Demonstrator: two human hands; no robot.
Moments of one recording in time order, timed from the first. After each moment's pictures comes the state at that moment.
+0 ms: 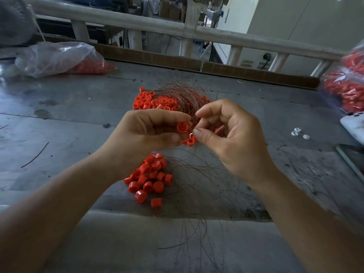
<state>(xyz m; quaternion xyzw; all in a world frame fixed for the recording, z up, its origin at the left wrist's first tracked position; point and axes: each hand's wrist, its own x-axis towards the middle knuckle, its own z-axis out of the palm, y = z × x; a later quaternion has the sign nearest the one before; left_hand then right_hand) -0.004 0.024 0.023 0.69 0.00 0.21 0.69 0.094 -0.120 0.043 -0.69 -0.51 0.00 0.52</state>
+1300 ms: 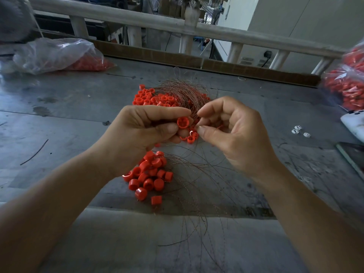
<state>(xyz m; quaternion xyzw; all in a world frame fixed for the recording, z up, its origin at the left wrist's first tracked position) -0.007 0.028 0.025 0.66 -0.02 0.19 0.72 0.094 -0.121 0.048 -0.68 -0.48 0.08 0.55</state>
